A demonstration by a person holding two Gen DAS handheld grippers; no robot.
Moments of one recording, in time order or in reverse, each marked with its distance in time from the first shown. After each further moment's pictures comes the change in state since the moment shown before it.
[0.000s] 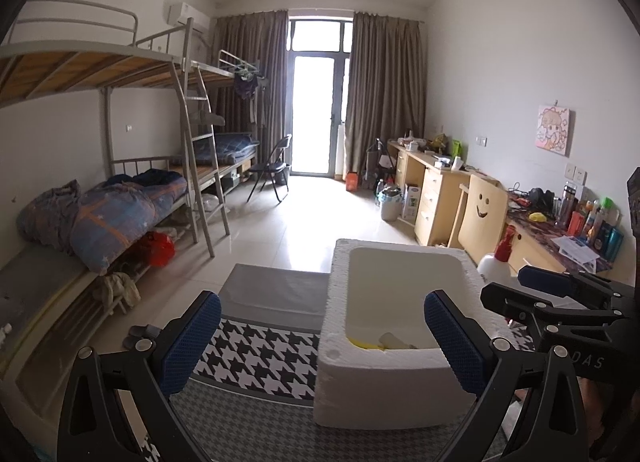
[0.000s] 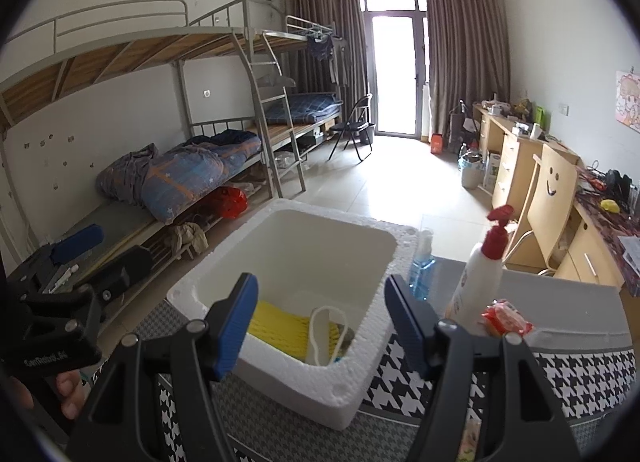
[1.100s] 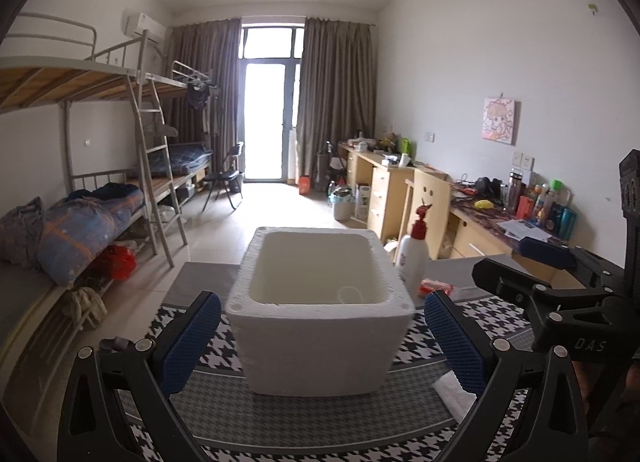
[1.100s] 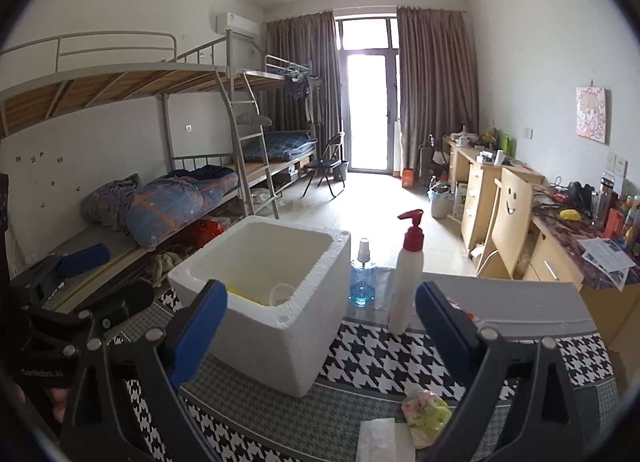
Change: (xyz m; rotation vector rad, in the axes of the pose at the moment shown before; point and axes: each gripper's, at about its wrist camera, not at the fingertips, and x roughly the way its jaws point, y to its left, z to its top) left arm -0.050 -0.057 -0.023 0.066 -0.017 -0.170; right arm -0.077 -0.020 -0.038 0.004 -0.154 -0.096
